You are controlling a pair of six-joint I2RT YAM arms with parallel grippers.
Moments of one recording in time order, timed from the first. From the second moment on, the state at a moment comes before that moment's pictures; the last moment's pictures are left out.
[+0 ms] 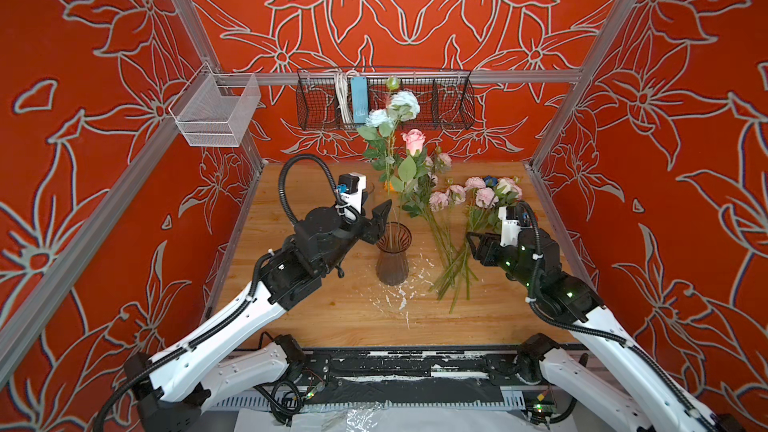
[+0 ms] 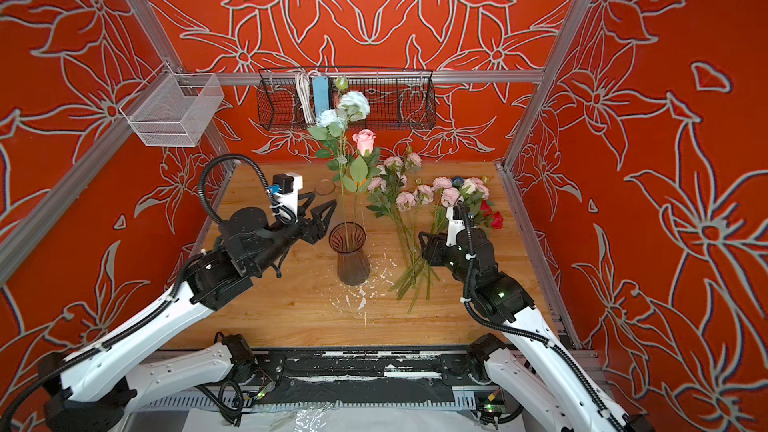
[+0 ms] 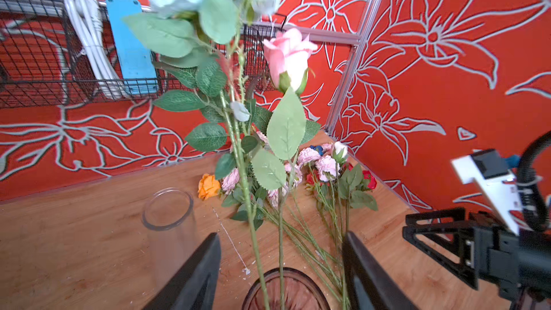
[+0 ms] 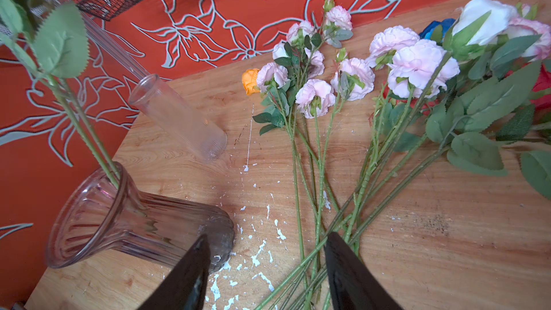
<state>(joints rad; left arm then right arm) -0.74 0.93 1.04 -0.19 -0.24 -0.21 0.45 0.74 0.71 -0.41 0.06 0.51</state>
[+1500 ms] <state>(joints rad) -0.74 0.49 0.39 -0.24 -0.47 -1.02 0.27 1.66 1.24 -0.53 -0.12 0.40</state>
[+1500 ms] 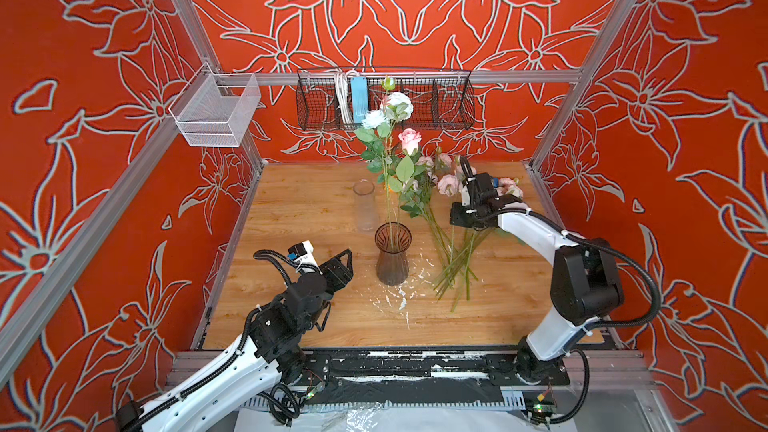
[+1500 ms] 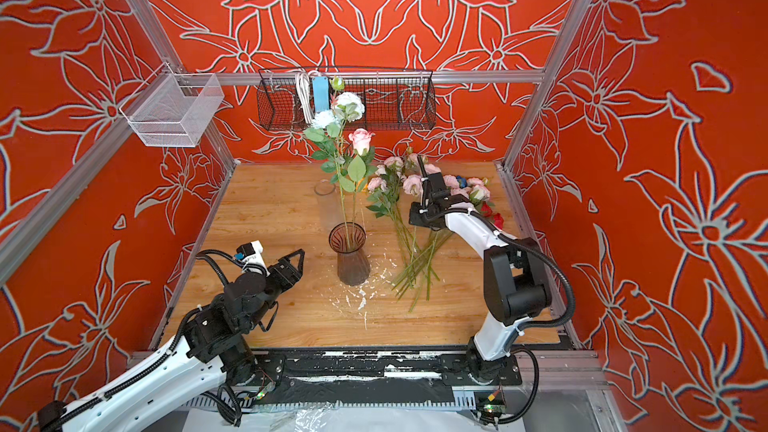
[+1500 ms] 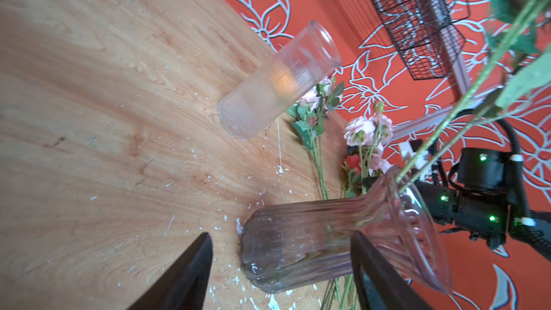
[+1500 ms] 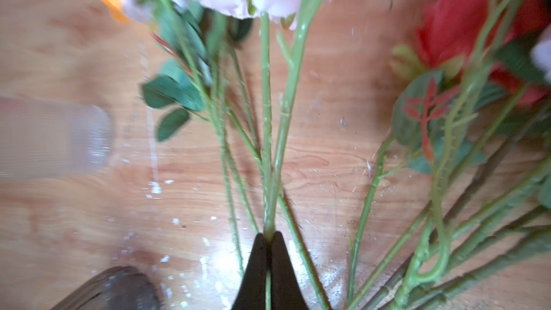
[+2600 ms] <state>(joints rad) -0.74 0.61 0.62 -0.20 -0.46 -0.78 0.44 0.83 0.75 -0.10 -0.01 0.51</state>
